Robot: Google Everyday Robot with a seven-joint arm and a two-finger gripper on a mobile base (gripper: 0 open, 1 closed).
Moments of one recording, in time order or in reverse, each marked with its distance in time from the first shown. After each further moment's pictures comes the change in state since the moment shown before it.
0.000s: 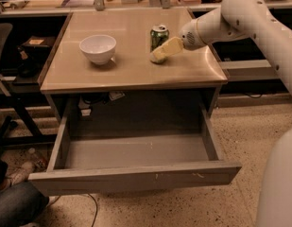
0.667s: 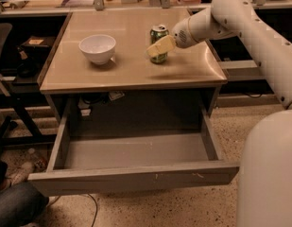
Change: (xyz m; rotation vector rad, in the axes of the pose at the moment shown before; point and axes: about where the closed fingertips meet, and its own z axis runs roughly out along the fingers) arm -0.011 -0.008 0.030 -0.026 -0.004 0.005
